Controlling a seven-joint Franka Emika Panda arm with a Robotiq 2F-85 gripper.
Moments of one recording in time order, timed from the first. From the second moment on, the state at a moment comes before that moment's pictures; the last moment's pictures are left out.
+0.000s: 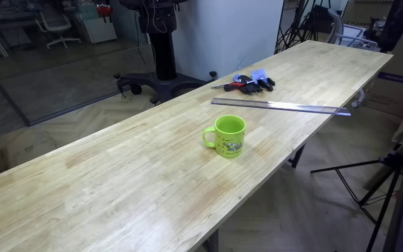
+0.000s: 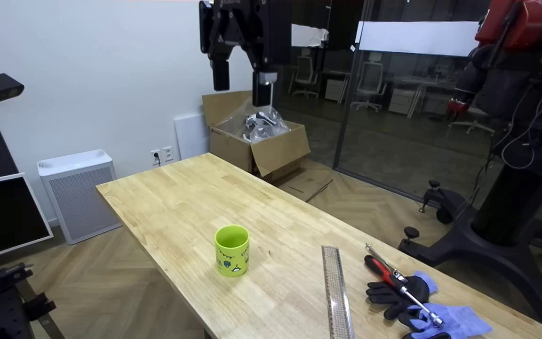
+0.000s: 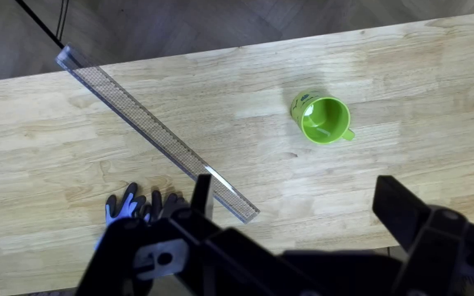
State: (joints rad) arm -0.12 -0.36 -0.11 -2.25 -0.02 1.95 -0.02
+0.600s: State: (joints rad) arm -0.12 -0.01 -0.13 -2.12 0.08 2.09 -0.07
